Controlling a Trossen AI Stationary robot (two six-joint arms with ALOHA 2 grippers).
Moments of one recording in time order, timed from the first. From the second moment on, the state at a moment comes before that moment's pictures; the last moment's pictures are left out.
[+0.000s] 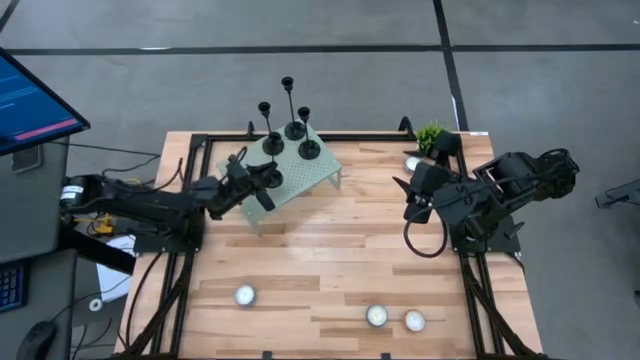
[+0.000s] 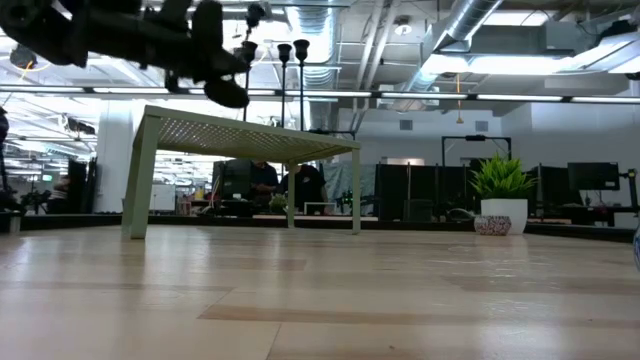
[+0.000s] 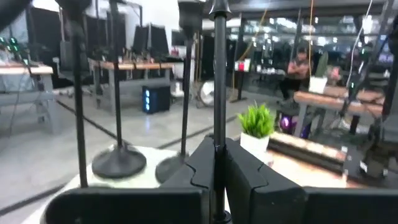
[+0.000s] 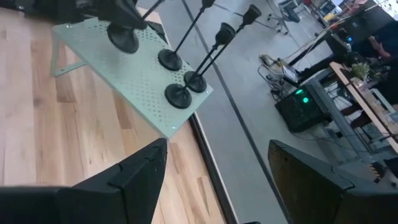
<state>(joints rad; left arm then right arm) 0.03 0.82 0.33 0.80 -0.63 0.02 0.43 1.36 1.84 -1.38 0.98 0.18</state>
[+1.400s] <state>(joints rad) 0.10 1.03 0.33 0.92 -0.54 -0.06 0.39 1.36 1.84 -1.38 0.97 0.19</state>
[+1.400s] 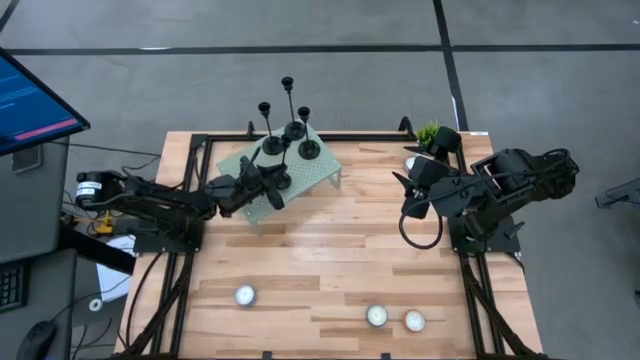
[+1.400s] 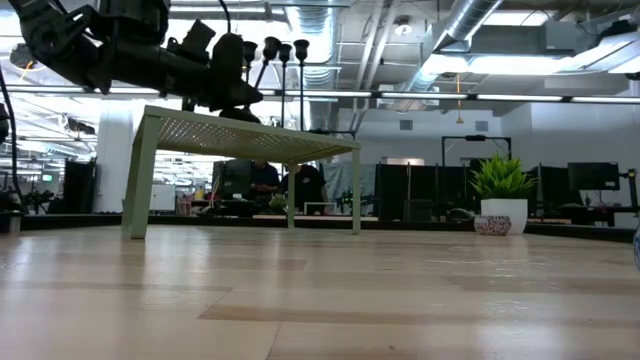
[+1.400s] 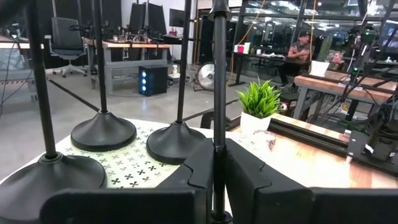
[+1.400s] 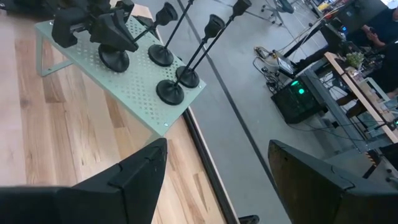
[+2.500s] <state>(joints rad) -0.07 0.91 0.33 0.90 -0.66 0.12 0.39 1.36 1.84 -1.33 0.97 0.19</state>
